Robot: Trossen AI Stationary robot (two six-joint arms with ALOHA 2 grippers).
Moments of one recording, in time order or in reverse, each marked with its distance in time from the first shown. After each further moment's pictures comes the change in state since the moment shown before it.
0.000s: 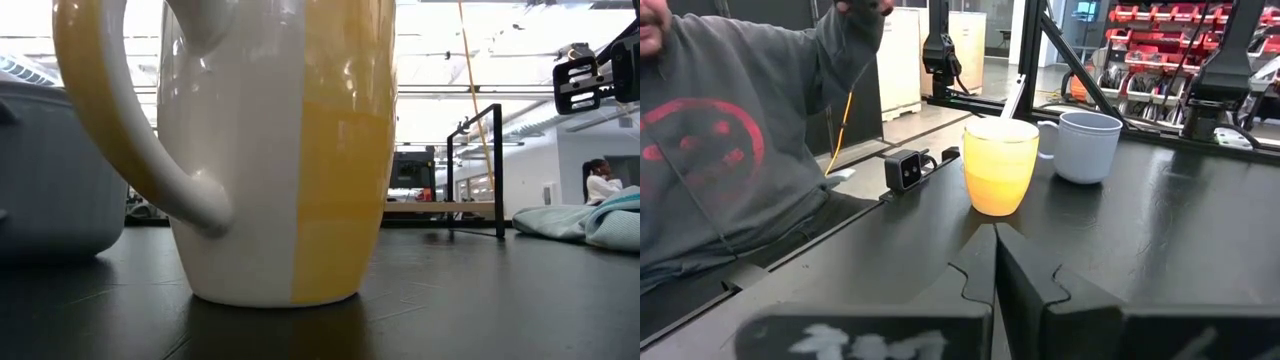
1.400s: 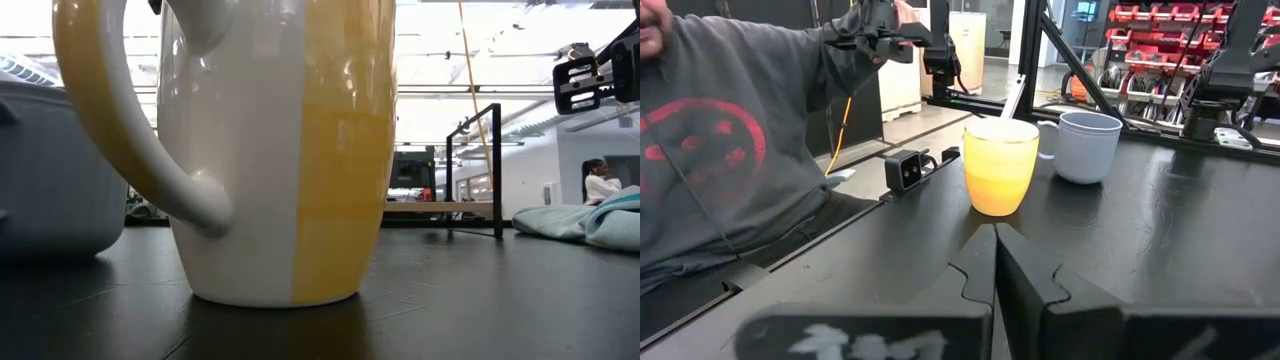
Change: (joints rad) left arm 0.190 -0.012 -0.332 0.150 0.104 -0.054; right arm 0.000 0.000 0.000 0.002 0.000 0.001
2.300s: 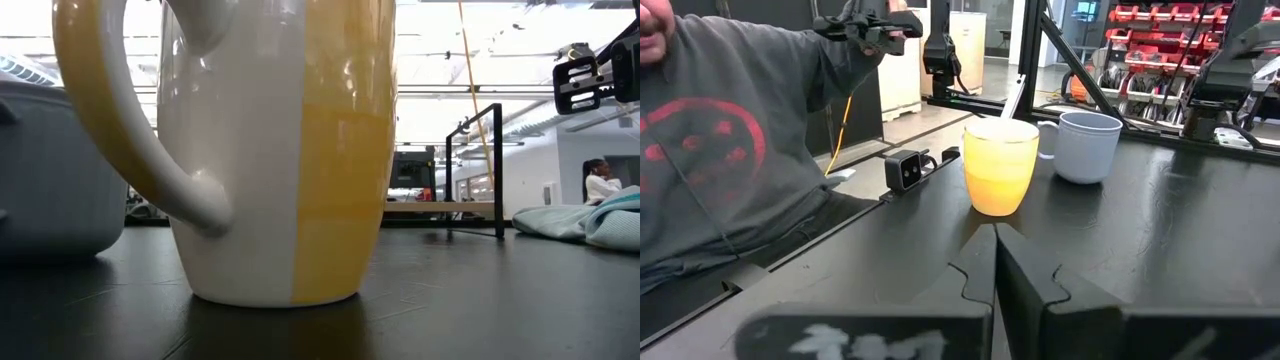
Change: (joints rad) left arm -0.073 -0.044 0.002 -0.012 -0.019 -0.060; right arm 0.000 0.000 0.000 -0.001 0.000 -0.001
